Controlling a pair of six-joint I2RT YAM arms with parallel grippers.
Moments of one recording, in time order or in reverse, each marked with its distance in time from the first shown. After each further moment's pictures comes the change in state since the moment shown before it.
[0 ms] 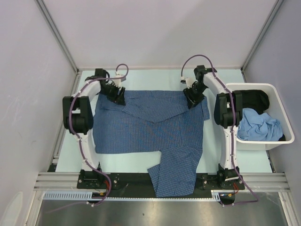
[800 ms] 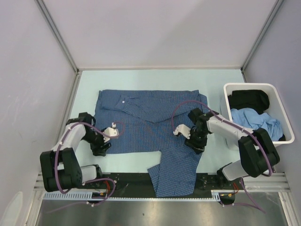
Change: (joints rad) left arm 0.184 -0.851 -0.951 -0.352 -0.118 0.901; right arm 0.328 -0.893 -1.199 0.193 0.045 -0.336
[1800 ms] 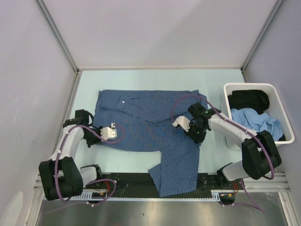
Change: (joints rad) left arm 0.011 -0.115 -0.009 0.081 -0.119 0.156; right arm 0.009 -0.022 0.054 0.085 0.087 0.111
